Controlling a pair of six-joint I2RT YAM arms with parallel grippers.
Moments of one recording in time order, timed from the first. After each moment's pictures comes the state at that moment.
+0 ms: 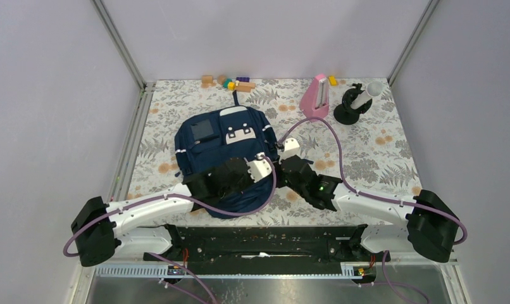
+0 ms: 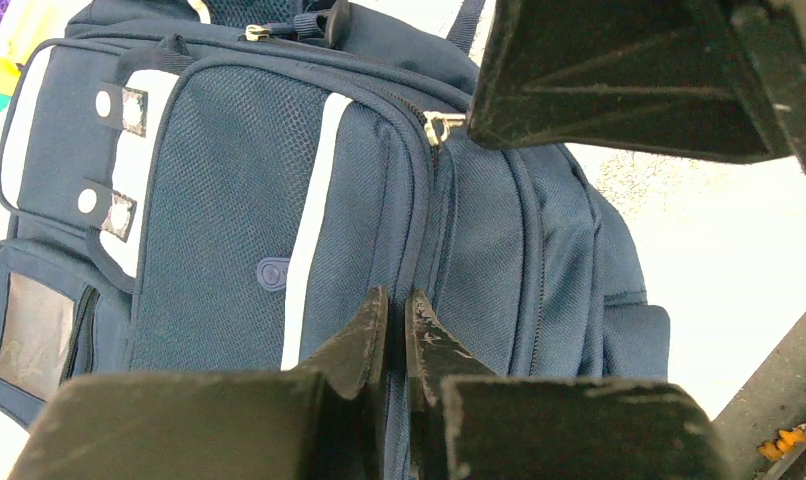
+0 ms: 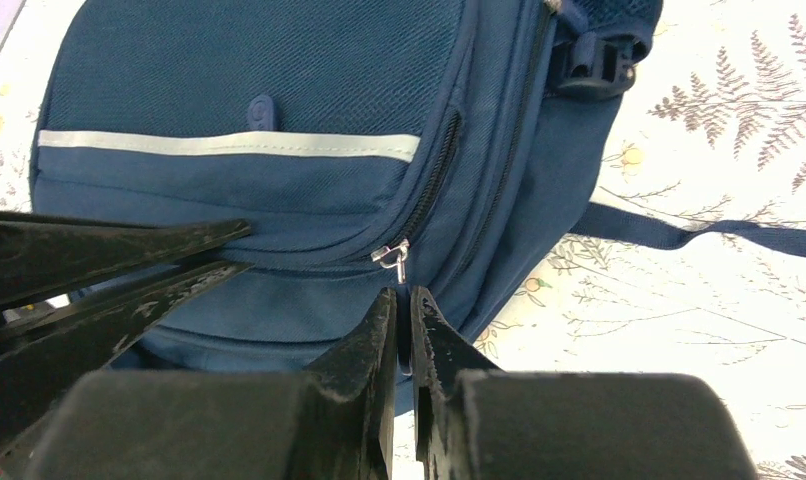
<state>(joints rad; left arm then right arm) -1.01 1.17 0.74 -0.21 -0.24 0.28 0.98 1.26 0.68 0.05 0.31 0.51</state>
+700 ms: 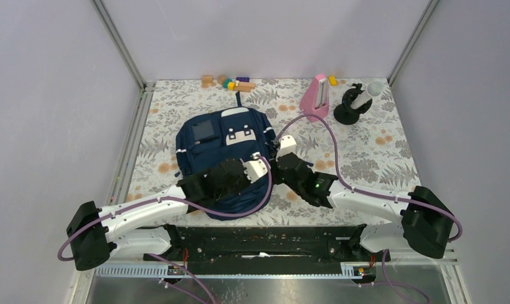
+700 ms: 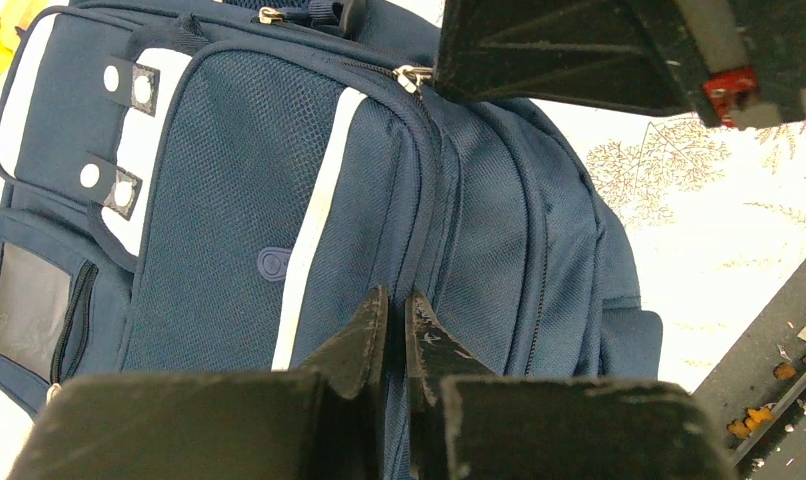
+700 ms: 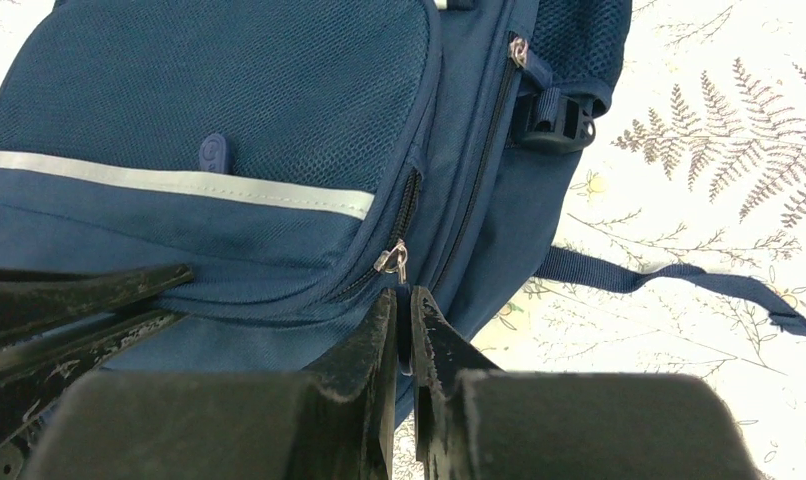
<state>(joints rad) -1.01 1.10 0.73 -0.26 -0.23 0.23 0.99 1.30 0.72 0.04 0.38 0.44</state>
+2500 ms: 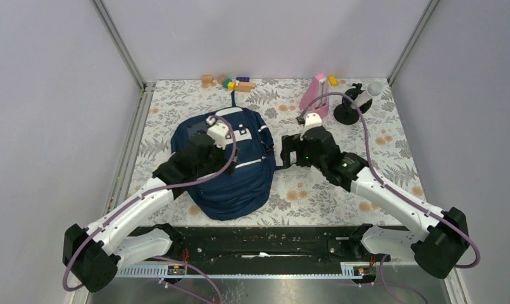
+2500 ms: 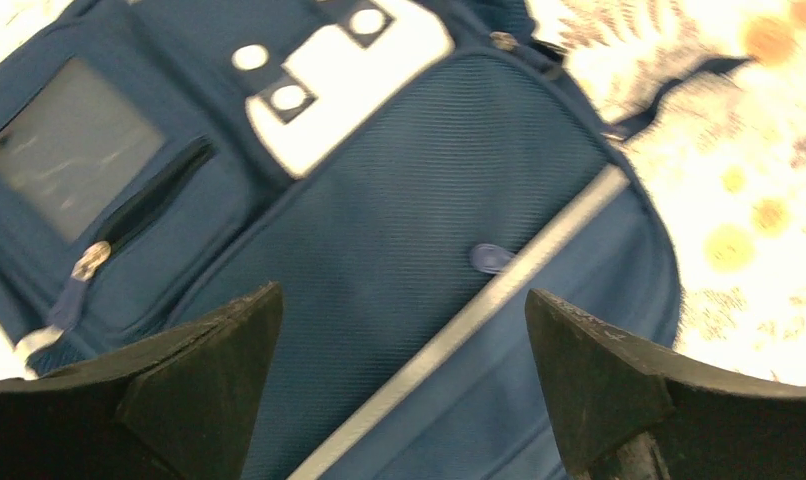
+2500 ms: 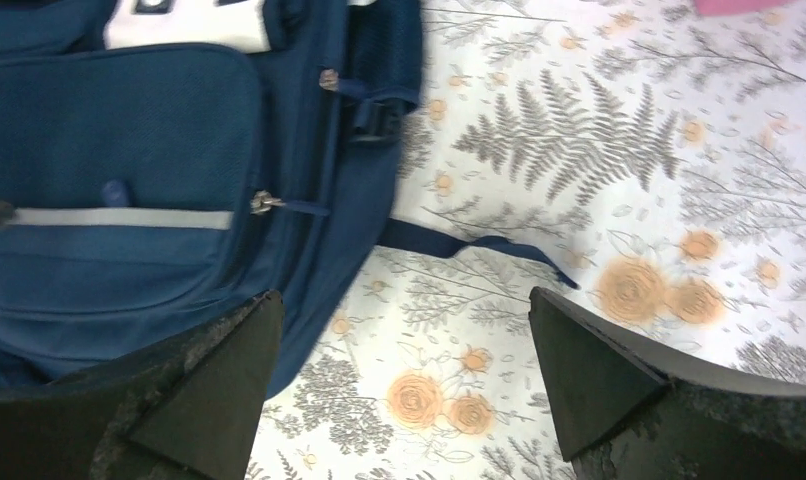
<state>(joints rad) -0.67 1.02 0.80 -0.34 -0.12 -0.08 0.75 1.17 0.92 -0.35 0.22 0.33</state>
